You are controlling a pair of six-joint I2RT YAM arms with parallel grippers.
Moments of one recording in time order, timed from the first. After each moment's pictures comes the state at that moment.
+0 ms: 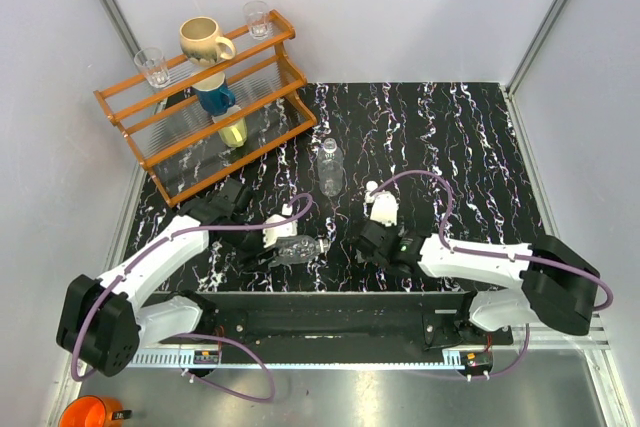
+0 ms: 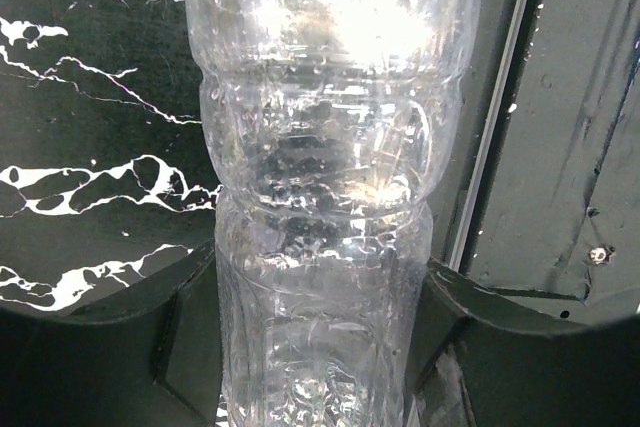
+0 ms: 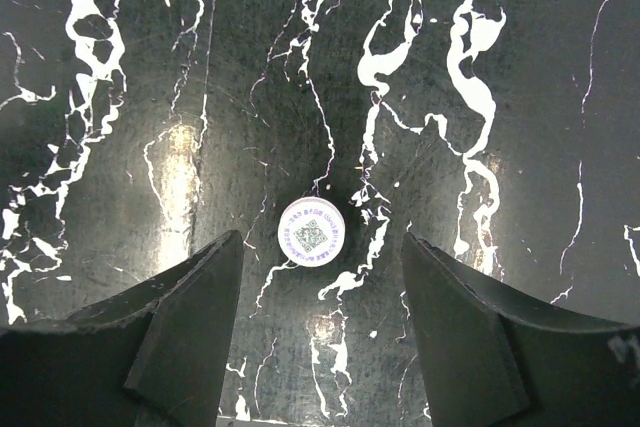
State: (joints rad) left arm -0.47 1.12 0.71 -0.86 0.55 0.83; right arm 1.07 1.30 0.66 -0.39 0.59 0.79
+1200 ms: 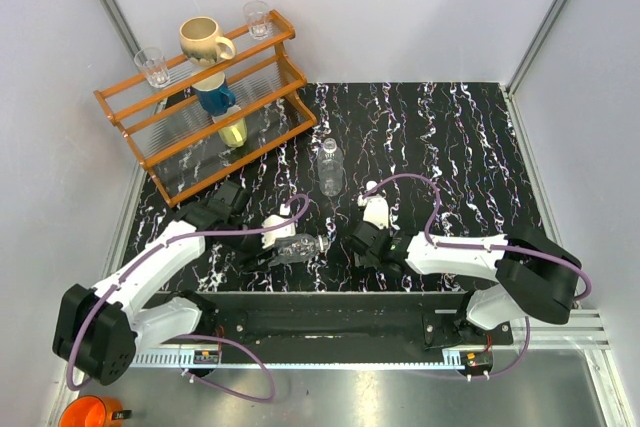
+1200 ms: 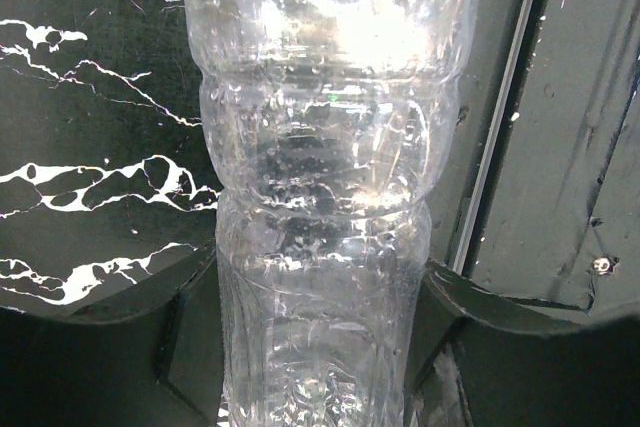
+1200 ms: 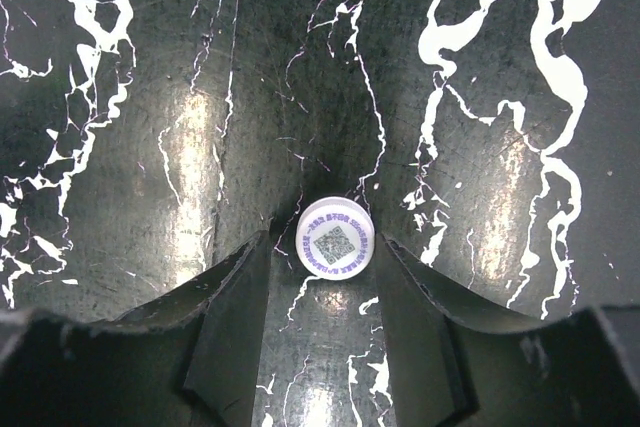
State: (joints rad) left arm -0.47 1.07 0.69 -0.84 0.55 0.81; right arm 1.06 1.44 0.67 -0.31 0.50 0.81
